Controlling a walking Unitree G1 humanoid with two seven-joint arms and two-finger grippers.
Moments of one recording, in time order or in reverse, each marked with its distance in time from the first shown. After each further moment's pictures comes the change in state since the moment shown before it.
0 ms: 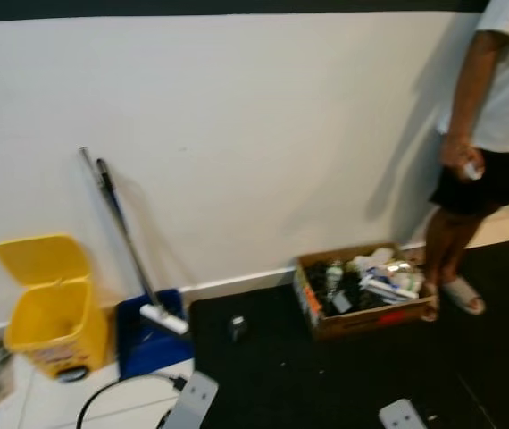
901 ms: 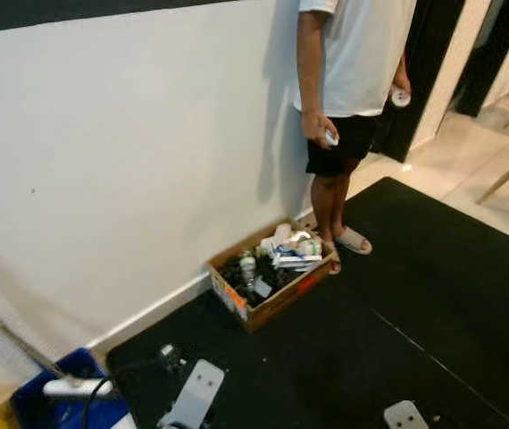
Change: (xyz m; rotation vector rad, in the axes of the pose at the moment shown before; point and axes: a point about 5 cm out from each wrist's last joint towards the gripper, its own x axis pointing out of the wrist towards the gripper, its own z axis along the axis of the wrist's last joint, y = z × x) left arm 0.001 -0.003 0.002 0.002 -0.009 -0.008; right arm -0.002 0.000 -0.007 0.001 0.028 -0.002
